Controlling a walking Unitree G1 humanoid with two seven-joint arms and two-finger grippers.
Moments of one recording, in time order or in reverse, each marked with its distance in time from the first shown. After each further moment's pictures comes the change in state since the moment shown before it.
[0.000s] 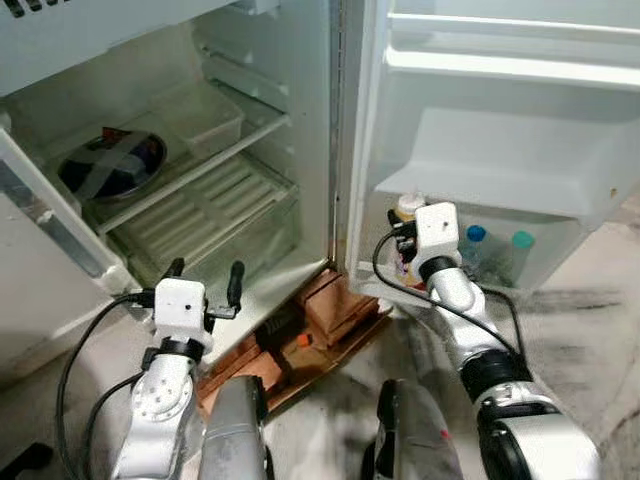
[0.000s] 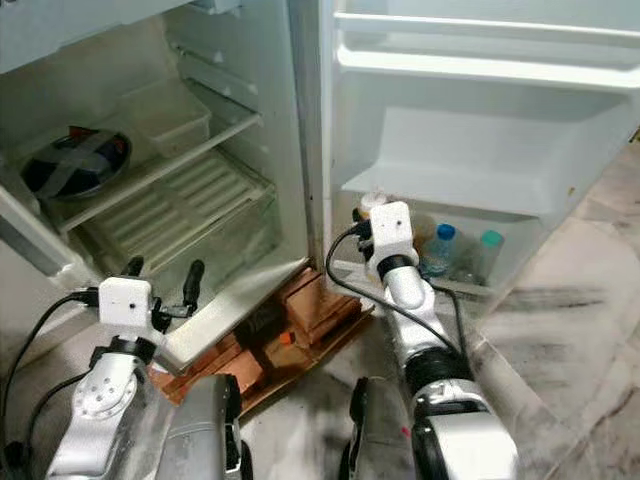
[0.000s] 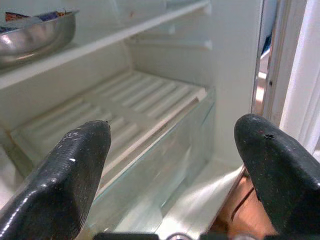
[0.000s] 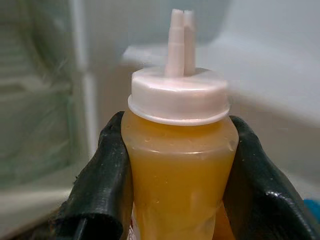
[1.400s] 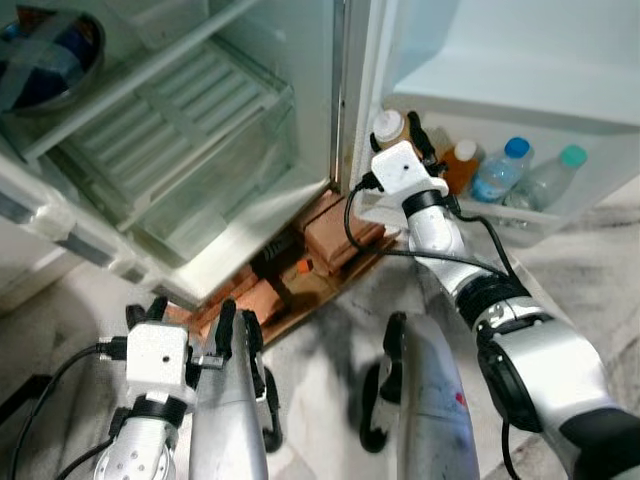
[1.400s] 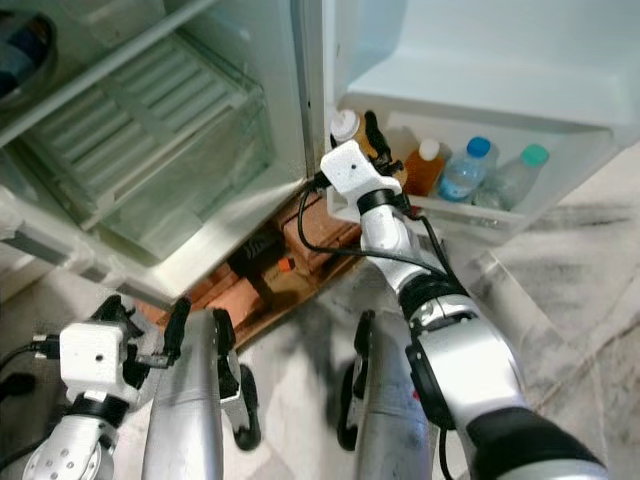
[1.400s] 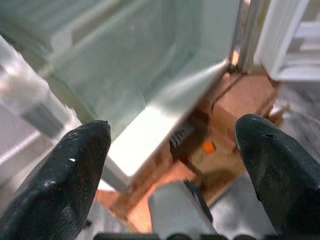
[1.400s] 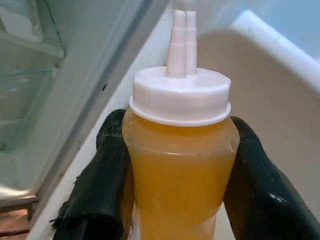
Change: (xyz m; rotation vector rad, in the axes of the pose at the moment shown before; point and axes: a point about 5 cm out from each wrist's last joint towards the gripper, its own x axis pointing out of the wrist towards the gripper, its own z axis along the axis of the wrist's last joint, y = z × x) left arm -0.073 -0.010 0.022 -0.029 0.114 0.003; right arm 0.040 0.003 0.096 -0.504 -0.412 -0.087
